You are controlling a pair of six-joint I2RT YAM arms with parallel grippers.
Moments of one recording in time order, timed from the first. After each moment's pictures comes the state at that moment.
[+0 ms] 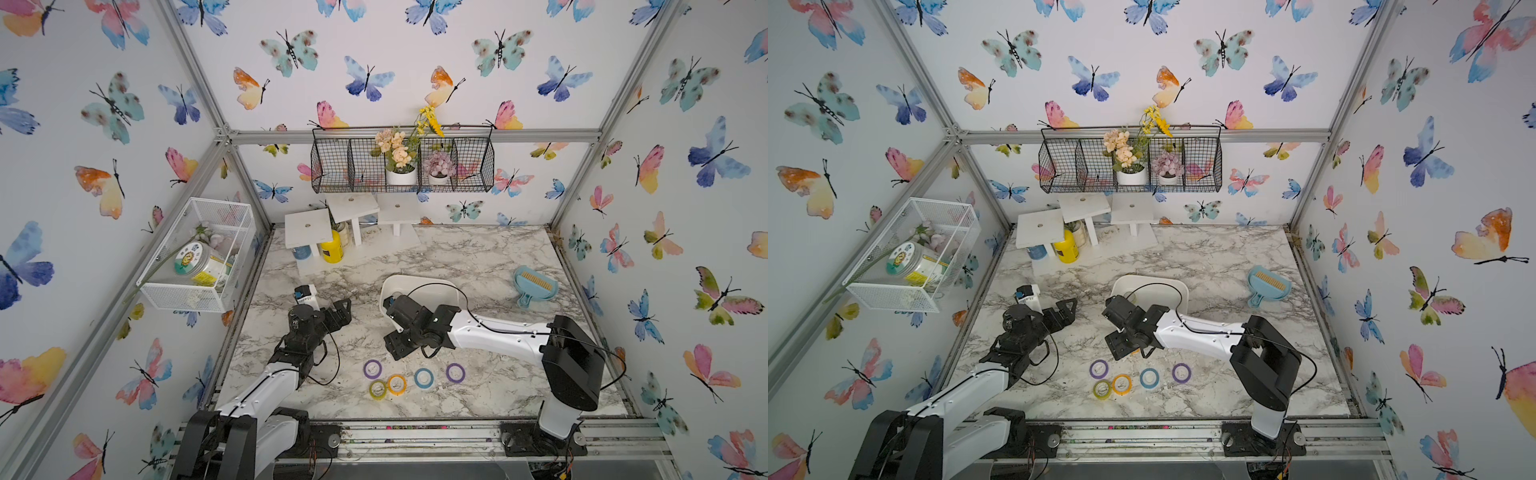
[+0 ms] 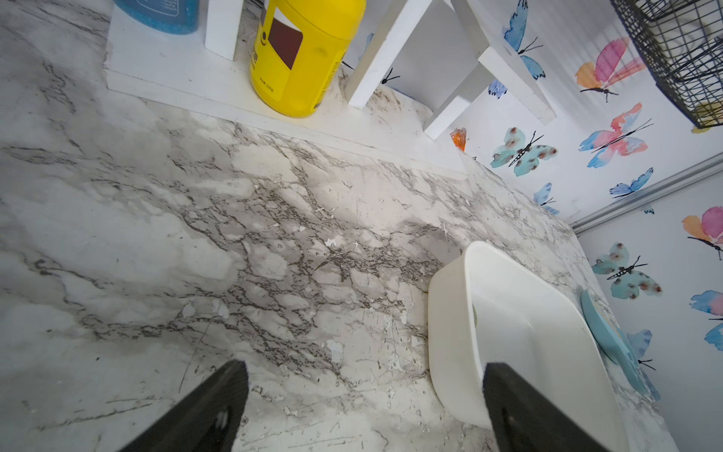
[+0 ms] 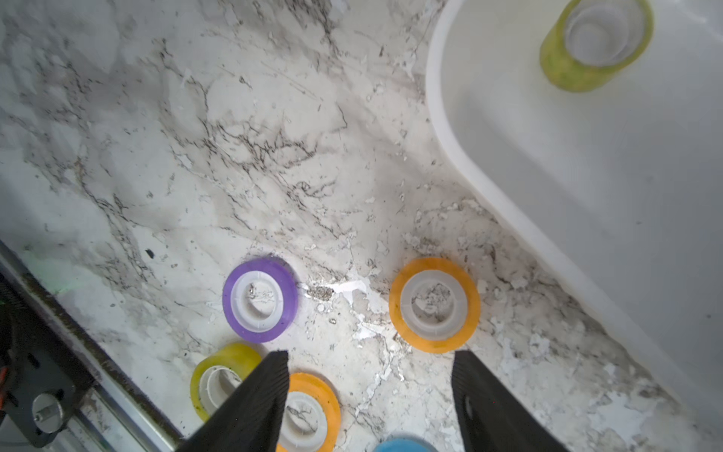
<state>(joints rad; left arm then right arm) -0.18 1.07 0.30 0.35 0.15 -0.58 1.07 1.78 1.24 -0.56 0.03 0.41</state>
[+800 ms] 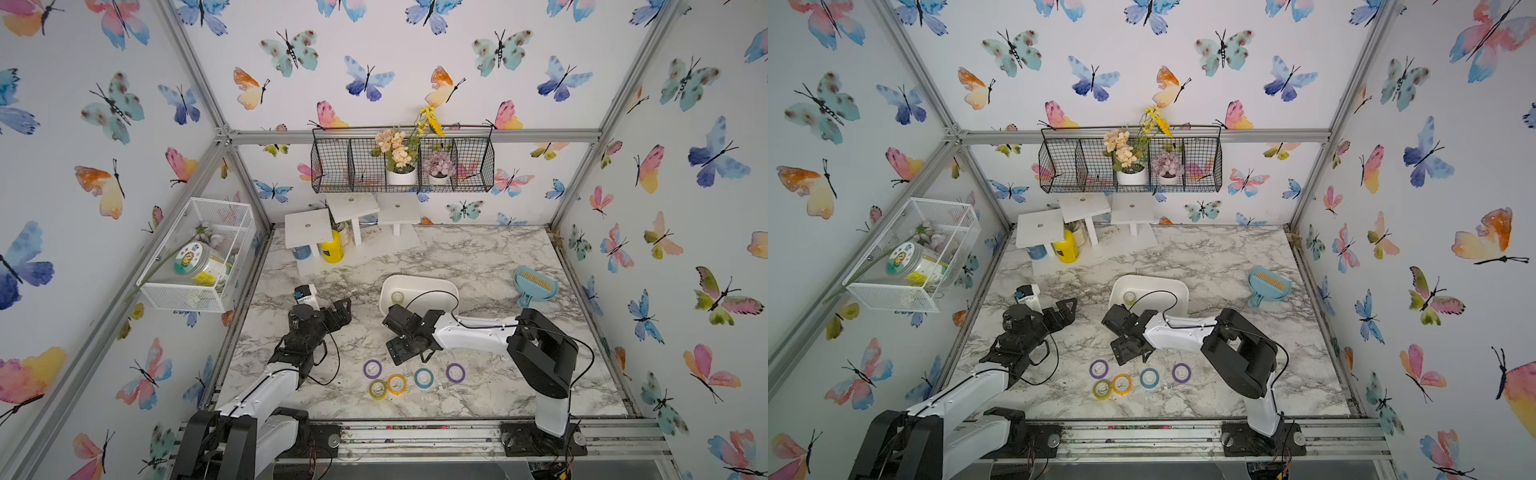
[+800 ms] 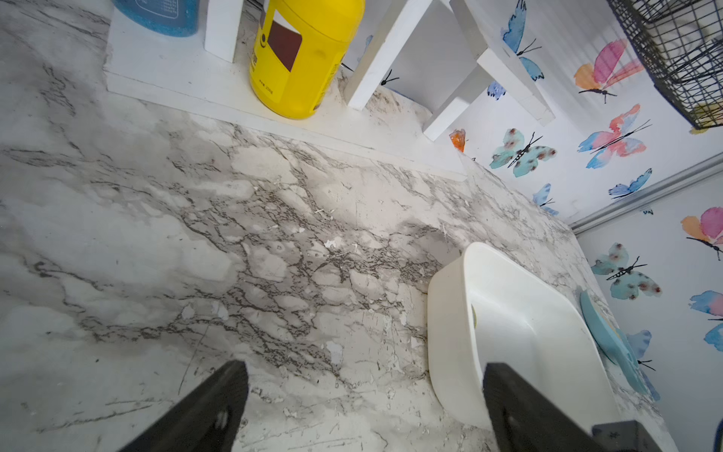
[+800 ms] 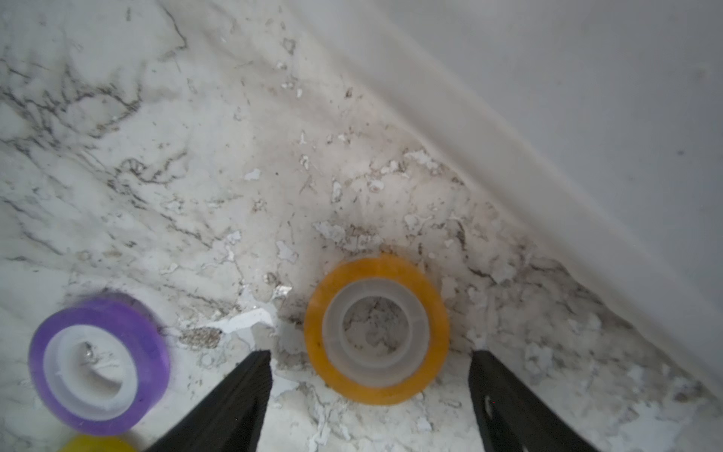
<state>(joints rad) -0.18 1.07 0.30 0.35 0.15 -0.58 1.07 1.93 1.25 -0.57 0.13 0.49</state>
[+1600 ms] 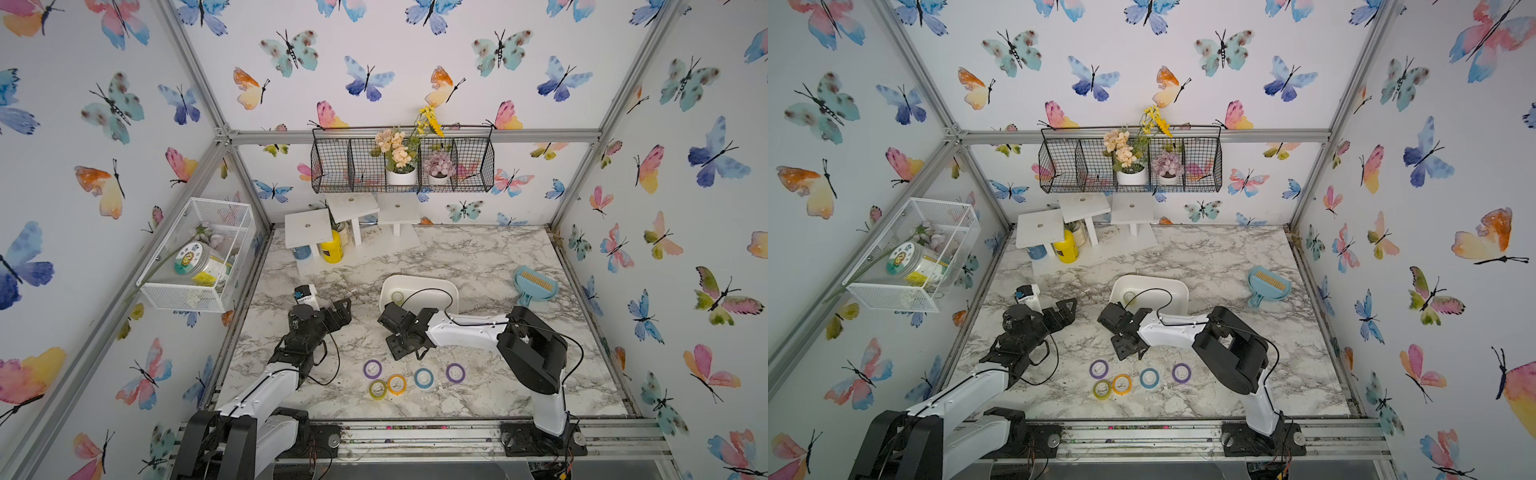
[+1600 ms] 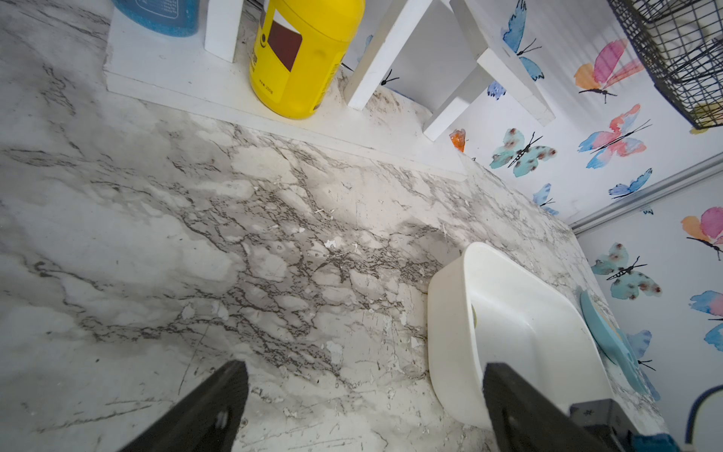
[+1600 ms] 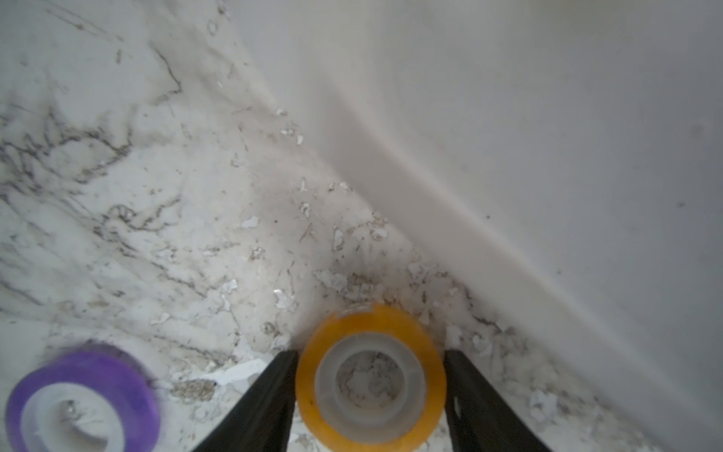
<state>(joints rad) -0.18 1.07 0.30 0.35 0.15 -0.58 1.07 1.98 1.30 -0.57 0.16 0.48</state>
